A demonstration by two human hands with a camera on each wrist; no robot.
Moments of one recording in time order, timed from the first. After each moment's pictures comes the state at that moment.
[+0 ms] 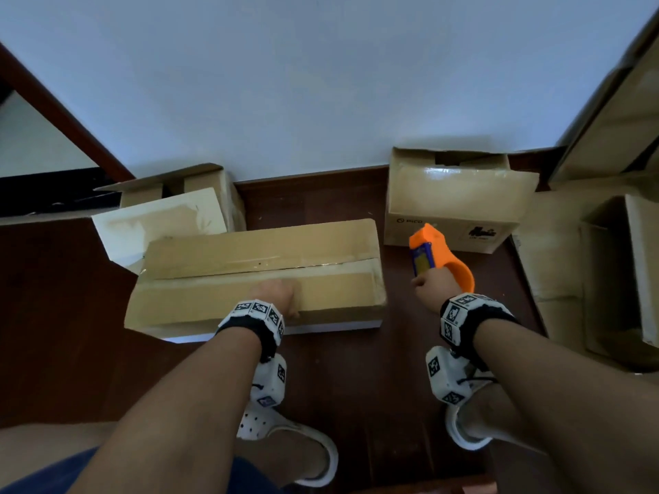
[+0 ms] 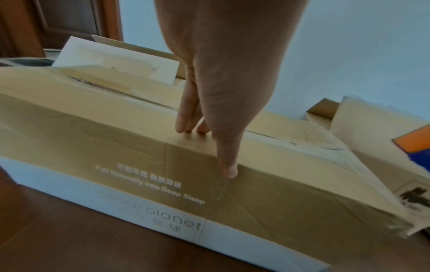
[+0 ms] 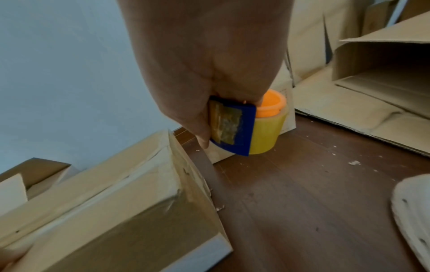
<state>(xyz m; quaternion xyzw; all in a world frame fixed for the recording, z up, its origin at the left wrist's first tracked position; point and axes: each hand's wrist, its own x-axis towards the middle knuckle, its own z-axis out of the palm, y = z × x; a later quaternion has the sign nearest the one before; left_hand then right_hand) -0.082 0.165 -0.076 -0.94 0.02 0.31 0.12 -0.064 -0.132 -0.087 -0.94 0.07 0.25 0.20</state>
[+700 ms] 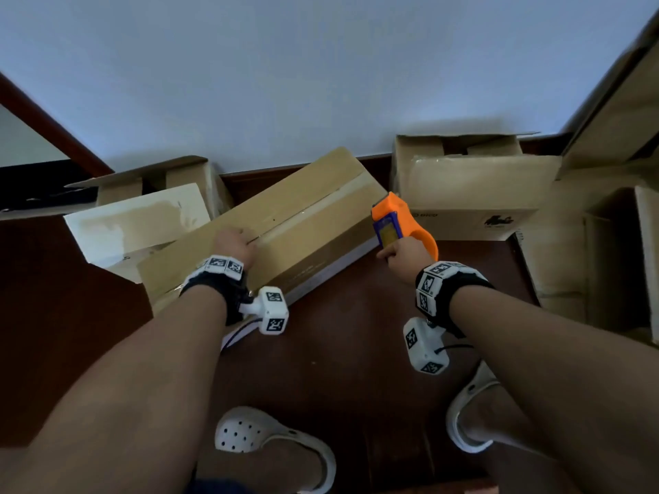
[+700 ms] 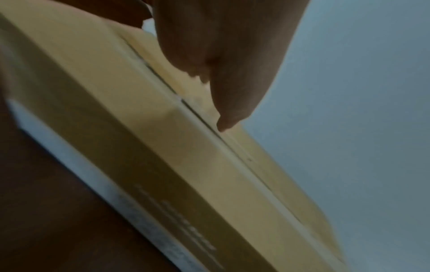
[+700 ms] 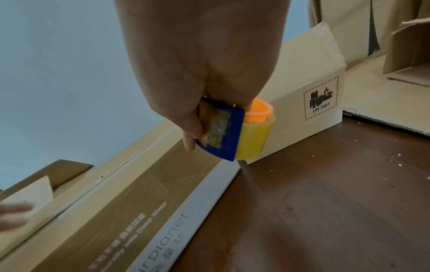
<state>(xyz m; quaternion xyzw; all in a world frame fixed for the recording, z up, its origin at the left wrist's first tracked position) -0.003 0.216 -0.061 -0.95 -0.23 0.14 -0.17 -0.009 -0.090 -0.064 -0.93 0.00 0.27 0.24</state>
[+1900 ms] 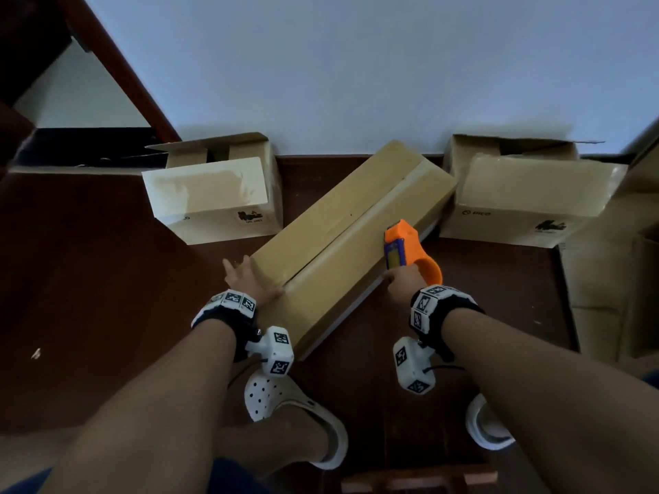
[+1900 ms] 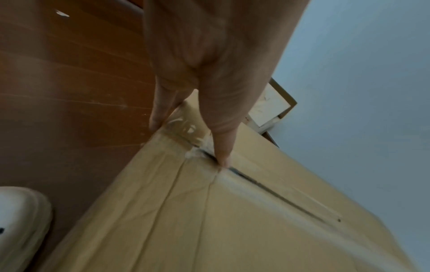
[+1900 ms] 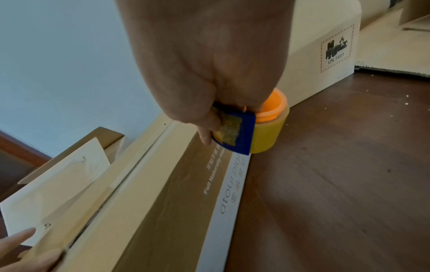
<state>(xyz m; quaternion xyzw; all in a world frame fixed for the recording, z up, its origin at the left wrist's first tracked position) -0.136 0.286 -0.117 -0.88 -0.34 0.21 -0.25 -0.076 -0.013 -0.088 -0.92 0.00 0.34 0.17</state>
